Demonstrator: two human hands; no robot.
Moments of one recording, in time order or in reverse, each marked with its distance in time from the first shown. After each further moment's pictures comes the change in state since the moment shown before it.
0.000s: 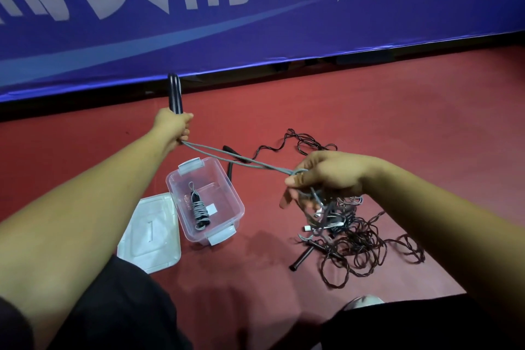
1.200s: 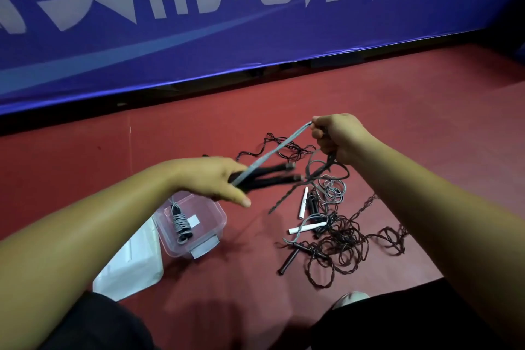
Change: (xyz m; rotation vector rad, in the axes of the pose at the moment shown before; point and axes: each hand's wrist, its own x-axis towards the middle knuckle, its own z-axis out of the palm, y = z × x) left_hand -0.139 0.033 0.063 0.969 -1.131 0.353; right_hand -0.002 0.007 -0.081 0.482 0.851 -0.217
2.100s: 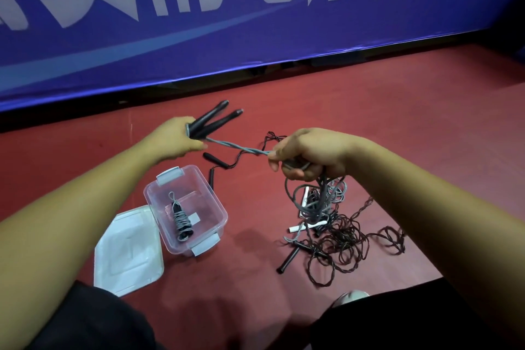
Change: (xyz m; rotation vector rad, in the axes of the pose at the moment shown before) left_hand 0.000 -0.073 -0.047 -0.094 0.694 -0.226; right_hand -0.059 -0.012 0.046 -0.504 -0.670 0.120
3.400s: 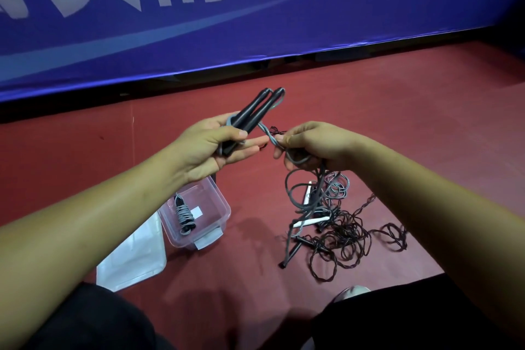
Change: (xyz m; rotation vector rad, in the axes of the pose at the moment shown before) left_hand -0.063 0.076 0.031 -1.286 -0.308 -0.077; right_hand 0.022 0.015 -0.007 0.089 0.166 -0.052
